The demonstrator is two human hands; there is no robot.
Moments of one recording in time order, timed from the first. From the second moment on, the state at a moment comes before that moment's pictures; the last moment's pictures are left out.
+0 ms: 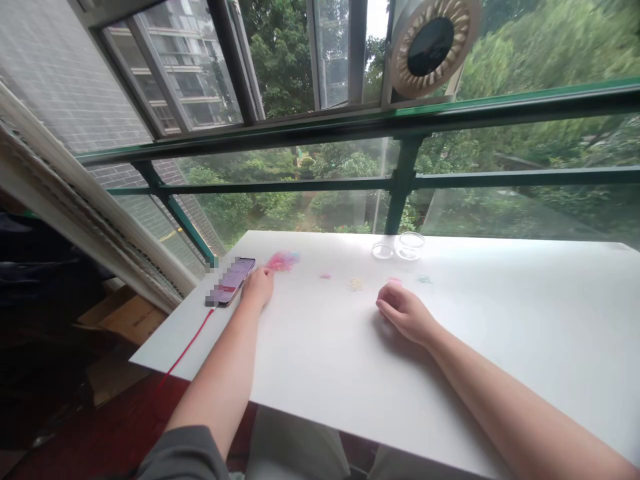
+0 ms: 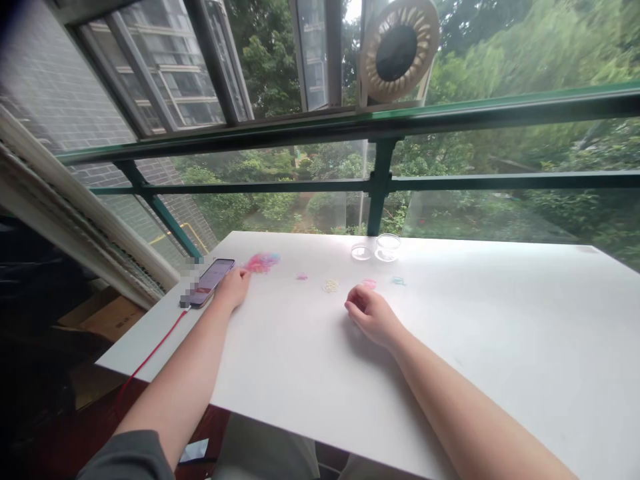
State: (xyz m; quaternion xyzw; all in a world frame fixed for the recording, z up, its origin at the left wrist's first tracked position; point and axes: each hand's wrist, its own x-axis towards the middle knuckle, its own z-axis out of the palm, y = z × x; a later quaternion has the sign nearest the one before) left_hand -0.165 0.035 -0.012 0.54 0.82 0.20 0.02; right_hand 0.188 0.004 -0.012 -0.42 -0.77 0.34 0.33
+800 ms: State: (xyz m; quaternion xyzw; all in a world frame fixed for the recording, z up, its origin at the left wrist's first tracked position) left_hand -0.076 0.024 0.010 0.74 0.58 0.33 0.11; right_hand 0.185 0.004 -0.014 -0.41 -0.74 0.38 0.37
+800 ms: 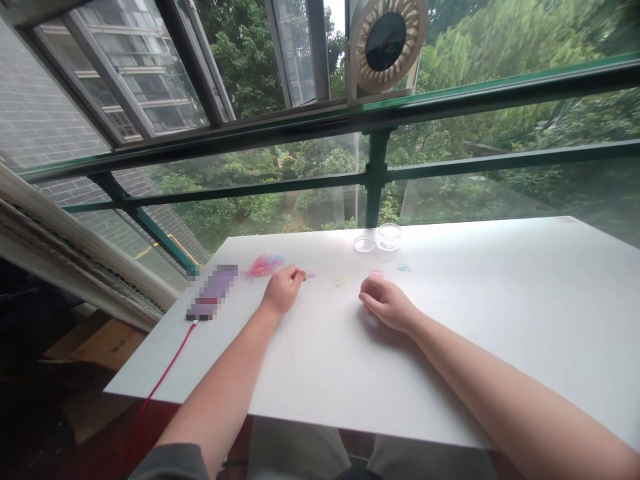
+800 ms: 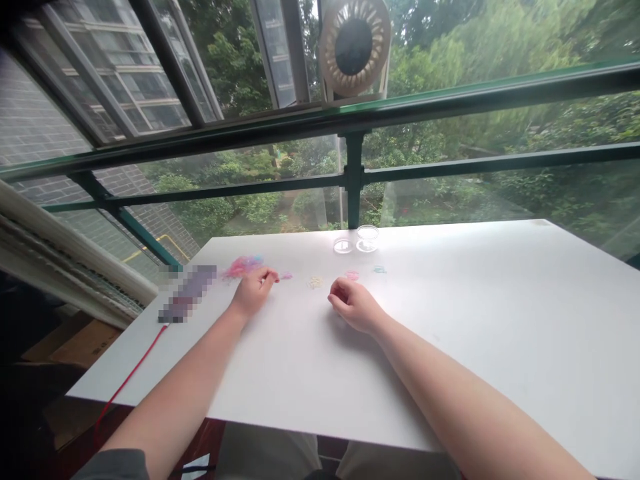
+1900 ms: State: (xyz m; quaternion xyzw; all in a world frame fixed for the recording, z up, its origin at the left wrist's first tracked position) left_hand -0.006 0.008 -0.004 0.79 0.40 0.32 0.34; right_hand 0.190 -0.008 -0.004 -0.39 -0.76 0.40 0.34
